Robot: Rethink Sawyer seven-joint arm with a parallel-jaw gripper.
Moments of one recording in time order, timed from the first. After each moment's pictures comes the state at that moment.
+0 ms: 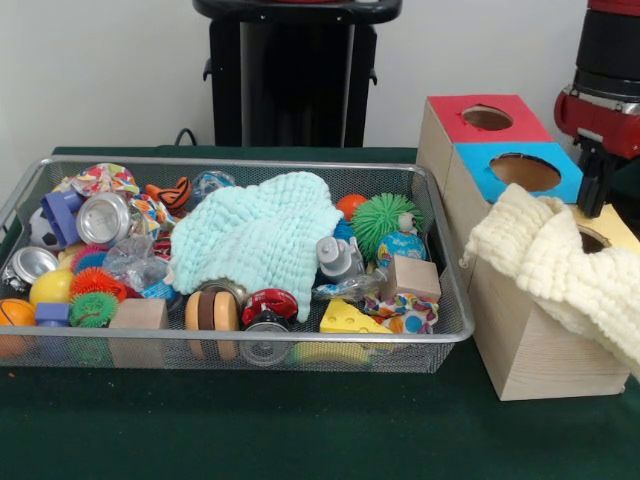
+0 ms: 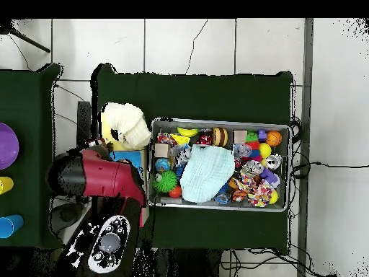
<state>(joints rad) 0.37 -0.52 -0.29 1.58 0.43 0.40 2.81</state>
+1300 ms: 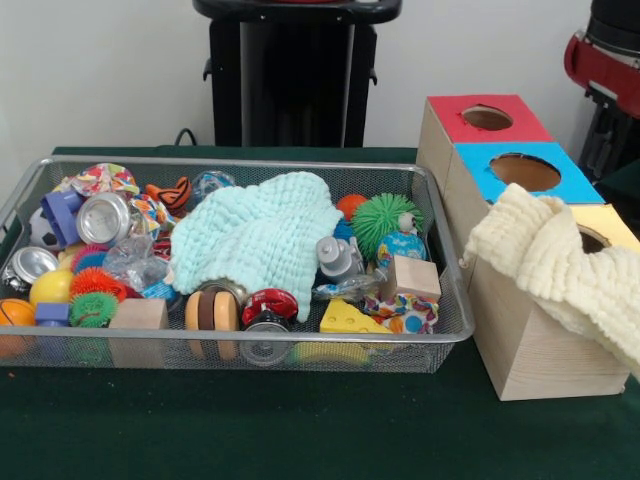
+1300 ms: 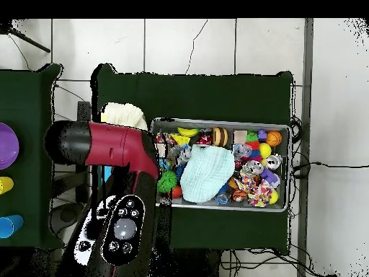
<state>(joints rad) 0.28 -0.54 -0.30 1.35 0.36 0.82 2.81</state>
